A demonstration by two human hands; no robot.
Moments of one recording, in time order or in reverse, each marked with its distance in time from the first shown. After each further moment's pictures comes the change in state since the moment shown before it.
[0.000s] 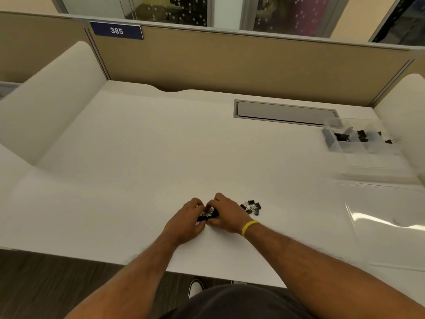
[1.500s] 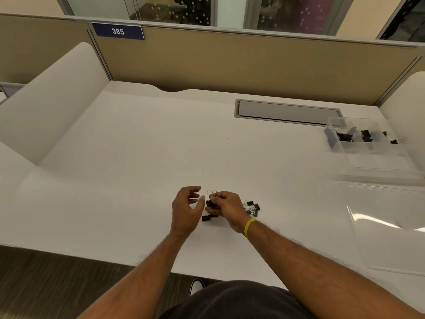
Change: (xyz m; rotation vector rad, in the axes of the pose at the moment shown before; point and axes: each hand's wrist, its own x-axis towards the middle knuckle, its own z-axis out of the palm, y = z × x) left_hand 0.020 0.035 -0.001 -0.654 0.624 -0.265; right_hand 0.001 -0.012 -0.013 1.360 0.185 0.429
